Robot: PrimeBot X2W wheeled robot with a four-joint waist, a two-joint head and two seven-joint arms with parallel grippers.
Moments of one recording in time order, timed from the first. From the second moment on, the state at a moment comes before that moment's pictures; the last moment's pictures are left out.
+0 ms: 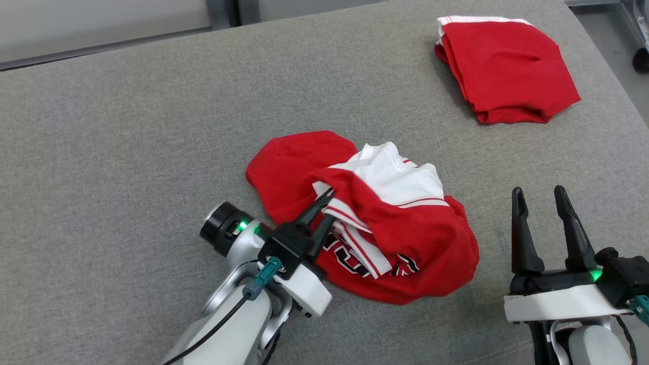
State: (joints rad) left arm -0.44 0.06 -0.59 0.39 -0.10 -0.04 -0.26; right arm -0.12 -0.05 0.05 0.14 0.21 0.13 -0.26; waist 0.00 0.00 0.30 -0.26
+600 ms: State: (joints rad) left arm -1.09 0.05 -0.62 0.39 -0.20 -0.12 -0.26; right arm -0.13 -0.05 0.07 0.16 0.28 0.13 -0.26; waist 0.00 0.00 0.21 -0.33
